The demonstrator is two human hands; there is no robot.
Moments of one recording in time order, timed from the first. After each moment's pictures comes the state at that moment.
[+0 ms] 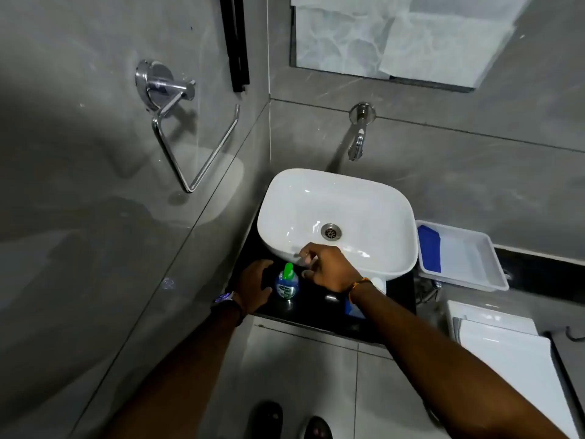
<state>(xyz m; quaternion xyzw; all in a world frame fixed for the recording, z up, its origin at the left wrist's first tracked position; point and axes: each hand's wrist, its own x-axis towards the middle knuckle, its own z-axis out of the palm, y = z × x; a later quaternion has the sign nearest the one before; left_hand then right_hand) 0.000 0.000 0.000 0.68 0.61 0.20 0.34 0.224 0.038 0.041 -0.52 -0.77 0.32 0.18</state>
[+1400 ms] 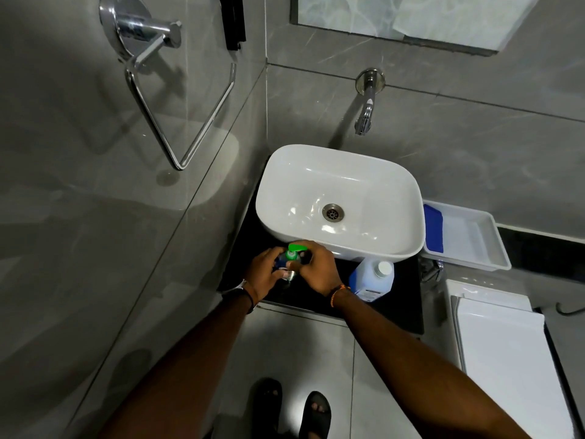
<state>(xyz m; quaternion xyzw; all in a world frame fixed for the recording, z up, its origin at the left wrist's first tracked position) 0.018 0.012 -0.039 0.67 0.57 0.26 0.39 0.182 0.018 -0.020 -0.60 -0.63 0.38 0.31</state>
